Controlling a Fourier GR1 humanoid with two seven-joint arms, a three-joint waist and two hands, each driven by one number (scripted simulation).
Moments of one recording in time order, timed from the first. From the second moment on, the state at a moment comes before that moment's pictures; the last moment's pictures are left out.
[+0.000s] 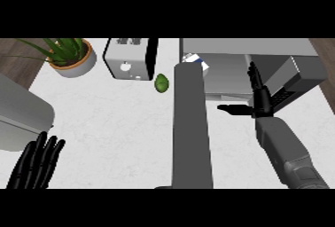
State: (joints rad) left arm 0.47 0.01 -0.12 -2.26 -0.02 -0.17 -0.05; right arm -0.75 -0.19 -0.30 -0.25 0.13 -0.18 -0.83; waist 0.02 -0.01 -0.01
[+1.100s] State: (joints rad) left arm 0.33 0.07 -0.23 -2.10 -0.04 -0.29 -0.05; right arm -0.21 -0.08 -0.23 -0.55 0.02 0.13 -0.98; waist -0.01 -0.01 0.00
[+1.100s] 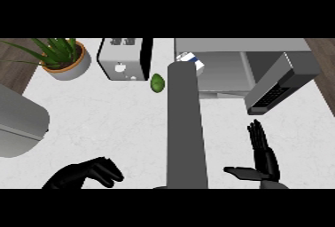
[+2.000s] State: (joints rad) left arm -0.02 0.01 -0.43 -1.74 -0.12 -0.36 0.05; right arm 0.24 -0.15 -0.15 -1.02 -0.08 0.24 -0.93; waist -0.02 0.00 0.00
